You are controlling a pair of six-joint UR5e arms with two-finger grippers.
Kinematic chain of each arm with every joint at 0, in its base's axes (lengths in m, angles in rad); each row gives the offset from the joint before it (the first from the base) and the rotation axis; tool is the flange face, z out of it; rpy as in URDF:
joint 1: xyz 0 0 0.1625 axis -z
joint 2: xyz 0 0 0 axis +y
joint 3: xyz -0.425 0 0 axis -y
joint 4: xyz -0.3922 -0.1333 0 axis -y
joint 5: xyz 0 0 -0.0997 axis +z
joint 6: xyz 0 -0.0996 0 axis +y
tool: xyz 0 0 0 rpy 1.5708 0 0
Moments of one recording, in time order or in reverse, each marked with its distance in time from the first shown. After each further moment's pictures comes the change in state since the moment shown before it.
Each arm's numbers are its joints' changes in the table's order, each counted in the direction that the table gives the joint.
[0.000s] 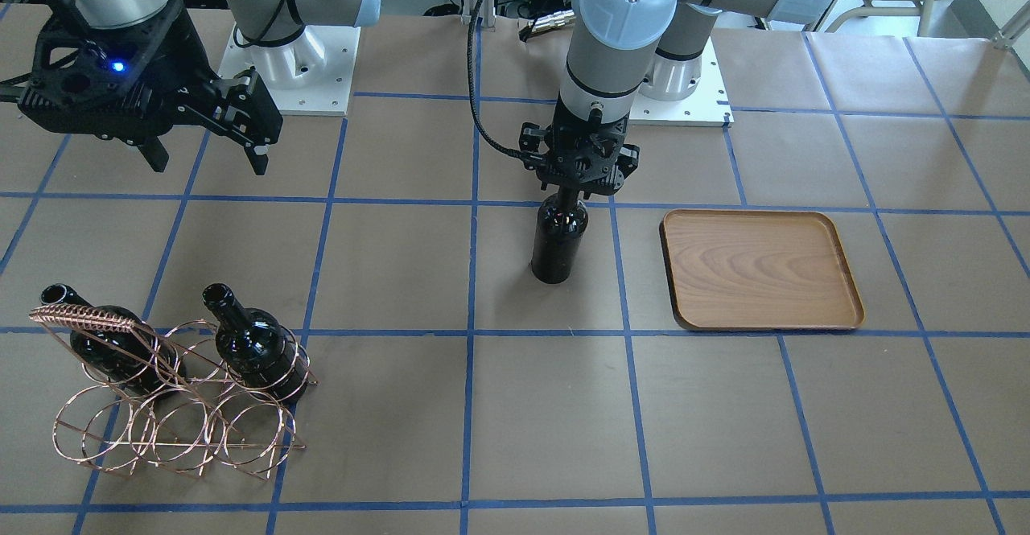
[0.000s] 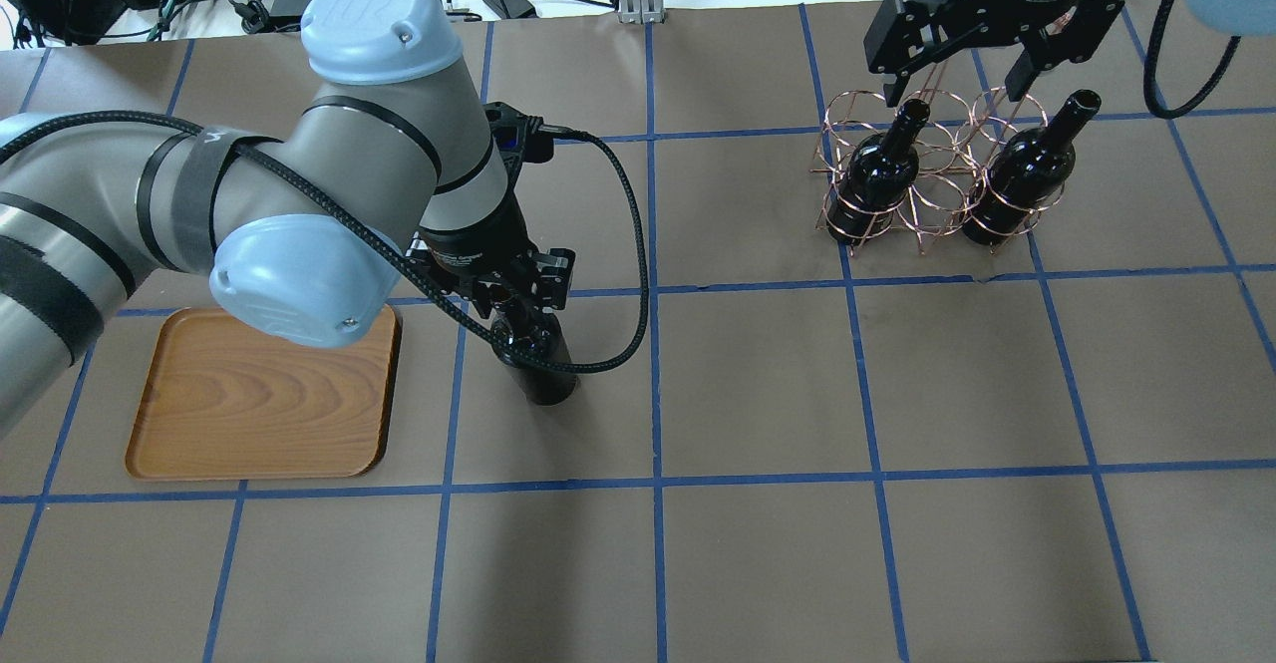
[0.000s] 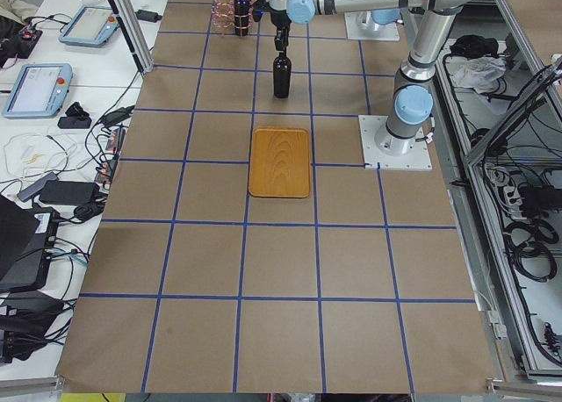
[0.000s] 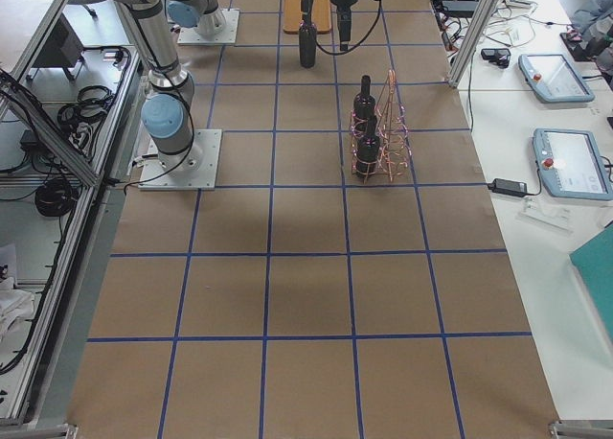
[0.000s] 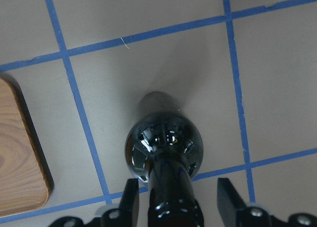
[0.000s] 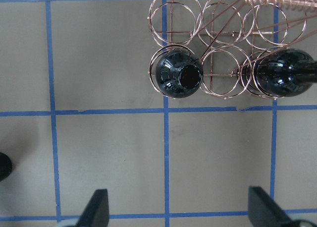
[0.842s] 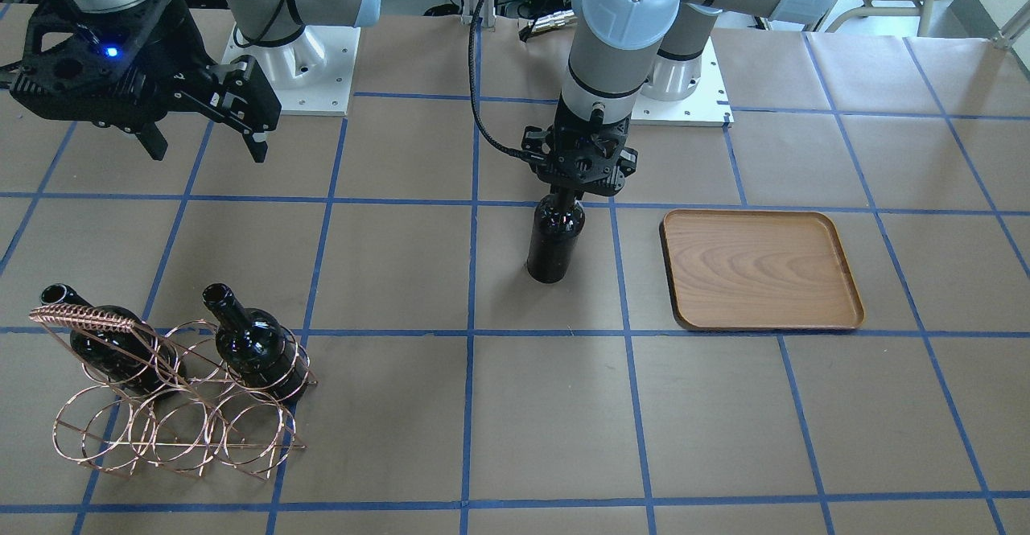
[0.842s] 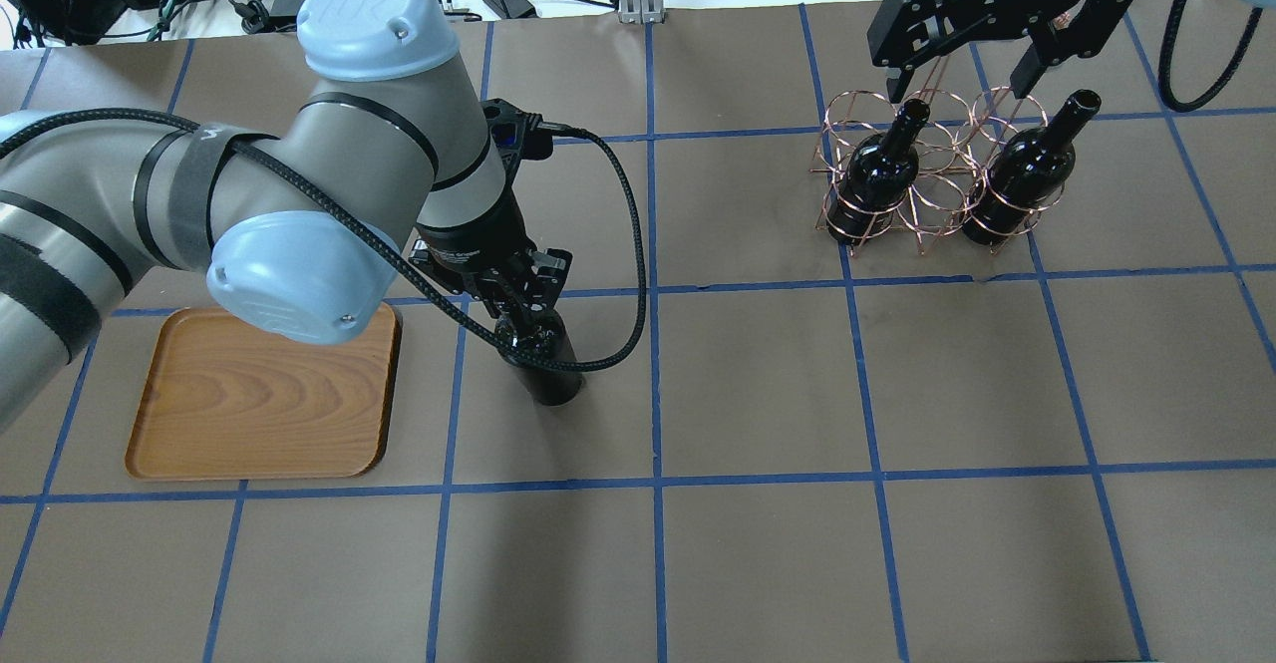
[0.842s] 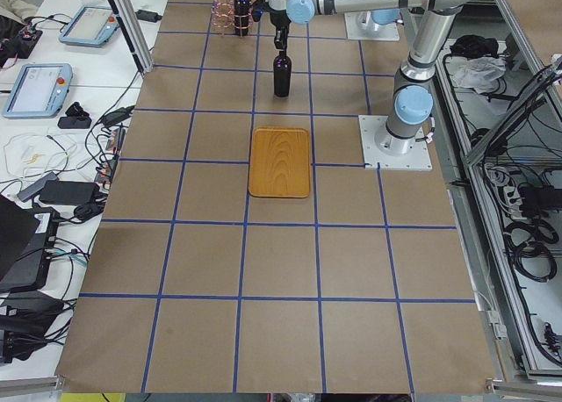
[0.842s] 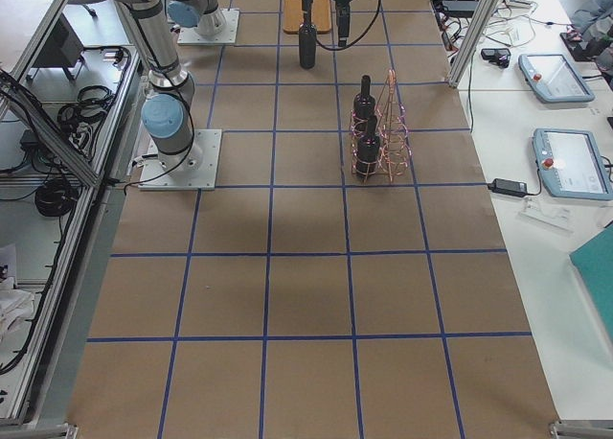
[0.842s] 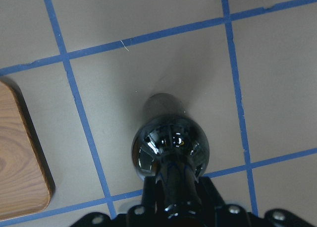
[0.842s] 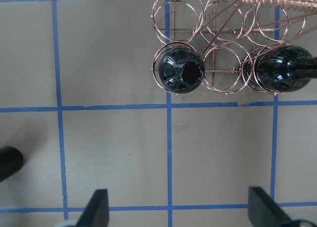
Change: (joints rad) left arm -0.005 0.000 0.006 -0.002 0.001 -0.026; right arm 0.002 0.004 -0.021 0.040 -0.010 0.000
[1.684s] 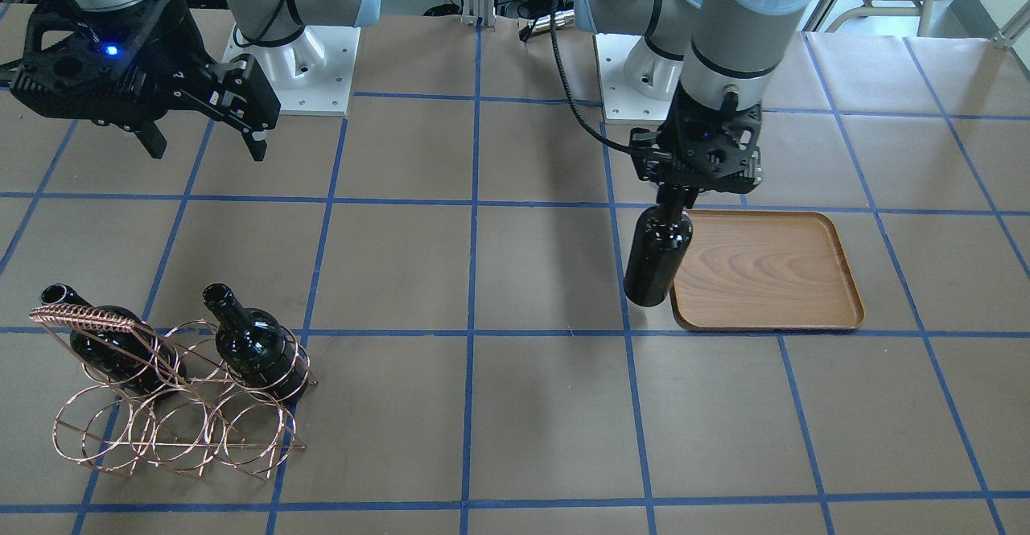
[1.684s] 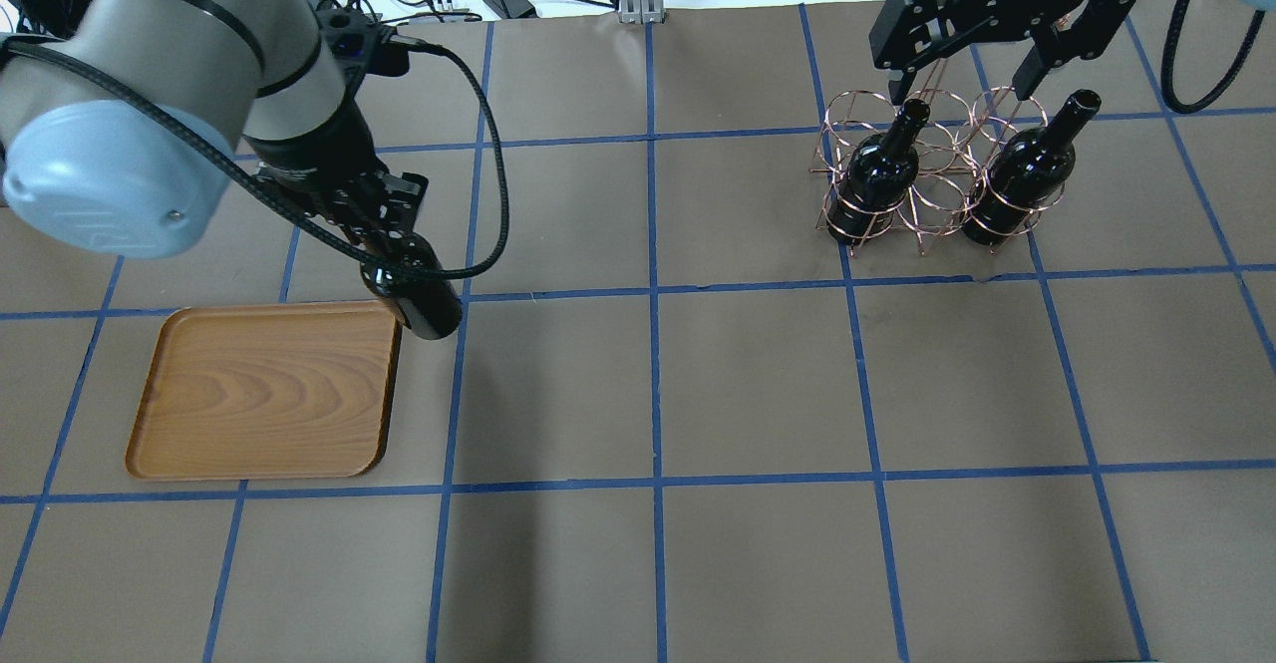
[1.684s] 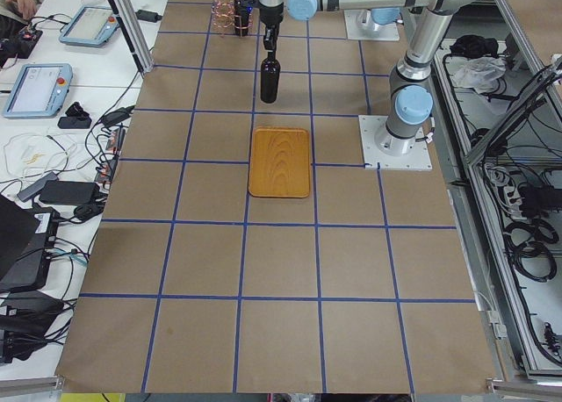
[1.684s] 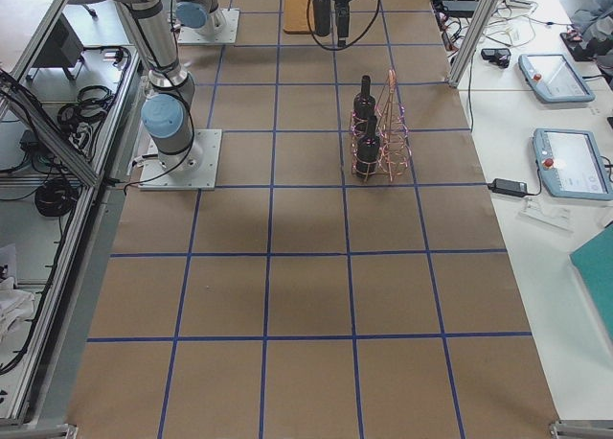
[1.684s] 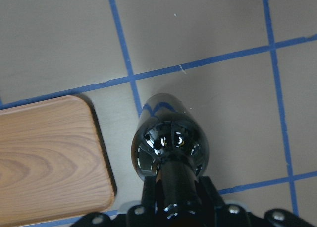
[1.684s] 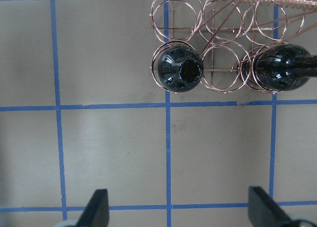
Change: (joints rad) left arm -0.236 -0.051 0.088 -0.069 -0.129 -0.237; right arm 0.000 0.003 0.004 0.003 0.004 0.002
